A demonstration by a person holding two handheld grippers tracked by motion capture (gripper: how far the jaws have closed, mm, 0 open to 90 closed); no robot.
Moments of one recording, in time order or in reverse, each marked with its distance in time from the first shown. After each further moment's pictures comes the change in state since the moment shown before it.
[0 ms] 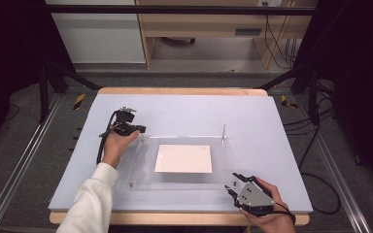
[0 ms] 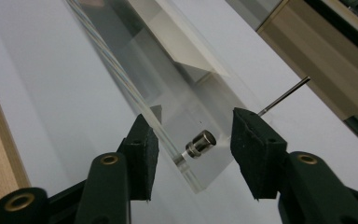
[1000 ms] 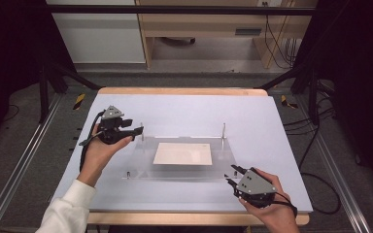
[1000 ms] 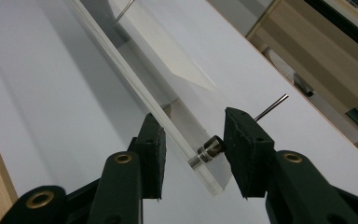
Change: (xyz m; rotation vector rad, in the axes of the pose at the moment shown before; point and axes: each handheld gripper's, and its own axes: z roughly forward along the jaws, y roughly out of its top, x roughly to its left) left arm -0.042 -0.010 -0.094 -0.227 -0.003 0.209; right arm -0.022 0.038 -0.008 0.022 0.005 0.051
